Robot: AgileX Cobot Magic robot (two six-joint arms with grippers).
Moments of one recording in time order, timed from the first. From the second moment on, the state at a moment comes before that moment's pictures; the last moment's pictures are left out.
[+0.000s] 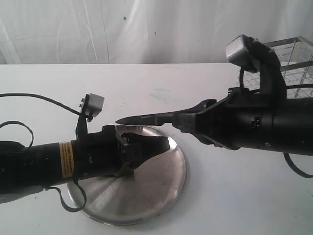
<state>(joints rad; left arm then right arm) -0.52 1.65 -0.54 0.72 -1.02 -1.17 0.54 1.13 -0.64 1.37 0.36 -0.97</state>
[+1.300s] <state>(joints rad) -0.52 1.65 -0.54 0.66 -1.02 -1.04 0.66 1.17 -0.62 1.31 0.27 -0.97</state>
